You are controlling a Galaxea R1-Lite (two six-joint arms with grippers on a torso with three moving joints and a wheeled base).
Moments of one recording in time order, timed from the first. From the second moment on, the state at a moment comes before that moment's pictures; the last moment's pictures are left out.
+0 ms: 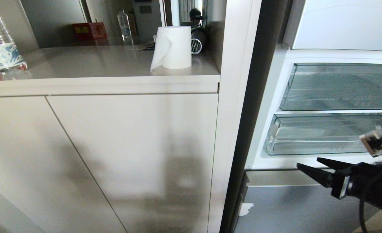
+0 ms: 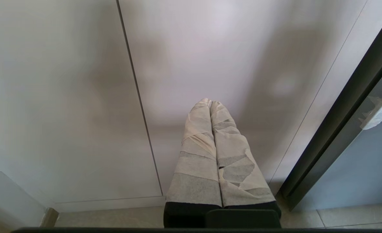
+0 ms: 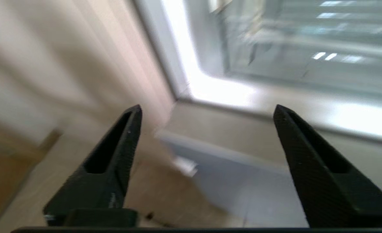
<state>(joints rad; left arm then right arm) -0.01 0.00 -0.01 0.03 0.00 0.00 0.12 1.40 -0.29 -0.87 0.30 0.08</state>
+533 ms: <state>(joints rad) -0.01 0.00 -0.01 0.03 0.00 0.00 0.29 1.72 -0.31 -1.33 -0.08 0.07</state>
